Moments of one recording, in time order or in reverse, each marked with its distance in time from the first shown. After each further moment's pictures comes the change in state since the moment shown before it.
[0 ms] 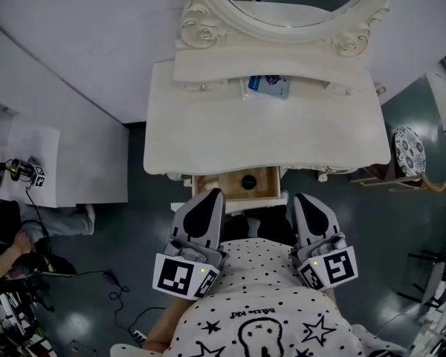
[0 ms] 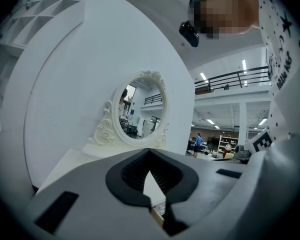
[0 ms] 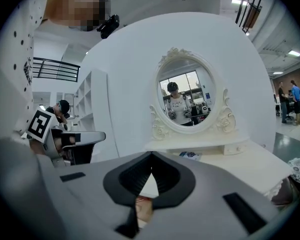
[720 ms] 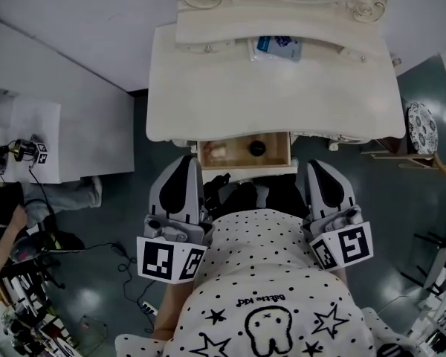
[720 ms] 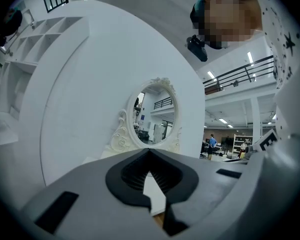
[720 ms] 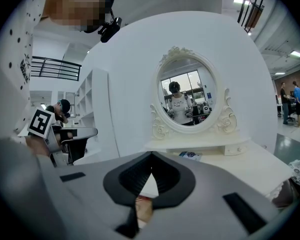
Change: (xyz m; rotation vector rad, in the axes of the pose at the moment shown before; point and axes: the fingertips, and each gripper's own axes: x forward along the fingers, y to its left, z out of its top) left arm -0.026 0.040 0.014 0.038 -0.067 0.145; right arm 0.004 -0.003 -0.009 -0.005 0.023 0.017
